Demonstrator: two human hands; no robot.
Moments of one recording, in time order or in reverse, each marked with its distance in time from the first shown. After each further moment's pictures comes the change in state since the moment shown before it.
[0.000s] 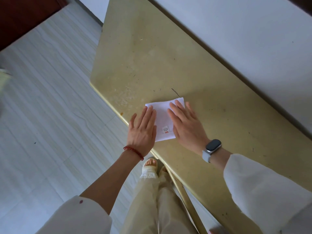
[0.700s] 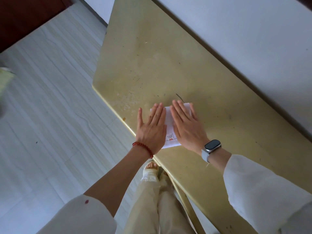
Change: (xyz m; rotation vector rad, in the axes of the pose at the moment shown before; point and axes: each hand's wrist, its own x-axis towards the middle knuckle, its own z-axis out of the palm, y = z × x) left_hand 0.035 0.012 -0.004 0.197 -0.287 -0.035; right_hand 0.024 0.009 0.020 -0.067 -0.135 0.055
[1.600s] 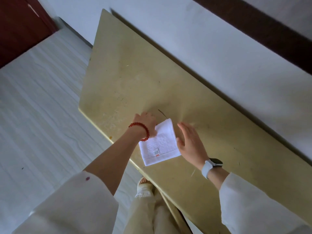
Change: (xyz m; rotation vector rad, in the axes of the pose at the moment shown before) left_hand 0.082 0.006 -0.048 -0.013 -0.365 0.126; right_hand -0.041 0.031 -0.015 0.508 0.095 0.383
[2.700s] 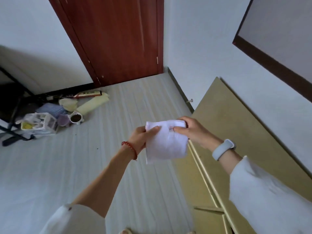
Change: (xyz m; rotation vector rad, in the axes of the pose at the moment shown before) left_hand -0.329 -0.182 -0.022 -1.831 0.669 -0.342; right_hand 0.029 -0.363 -0.016 0.457 -0.562 -0.245
